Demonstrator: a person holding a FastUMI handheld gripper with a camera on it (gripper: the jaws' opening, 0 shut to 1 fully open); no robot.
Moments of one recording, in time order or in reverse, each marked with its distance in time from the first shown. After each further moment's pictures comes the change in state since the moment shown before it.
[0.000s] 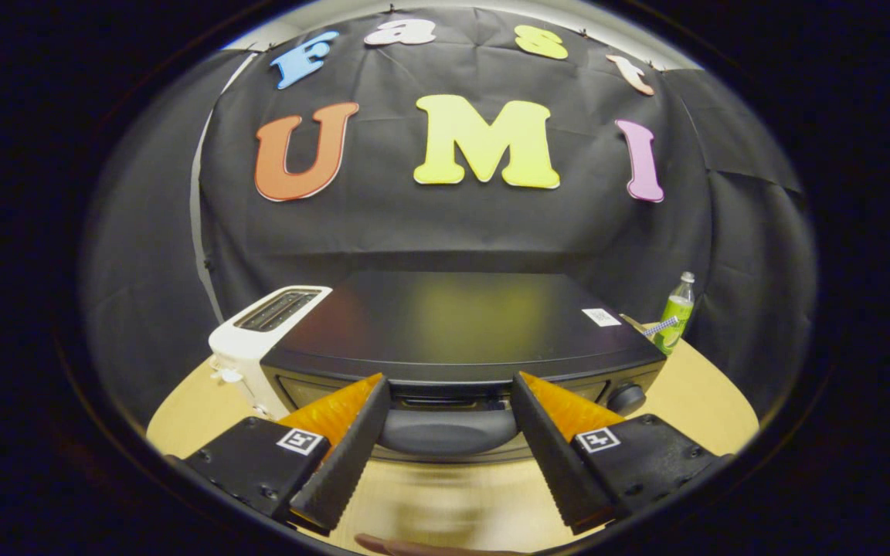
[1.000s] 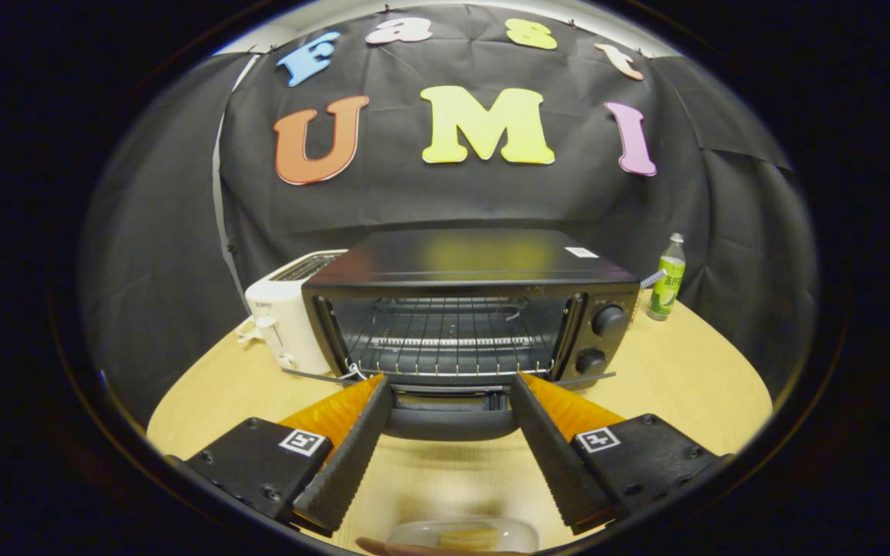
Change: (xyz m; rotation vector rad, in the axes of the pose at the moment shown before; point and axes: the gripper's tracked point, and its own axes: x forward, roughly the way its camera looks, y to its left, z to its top) arm -0.071 -0.003 -0.076 0.015 0.062 0.044
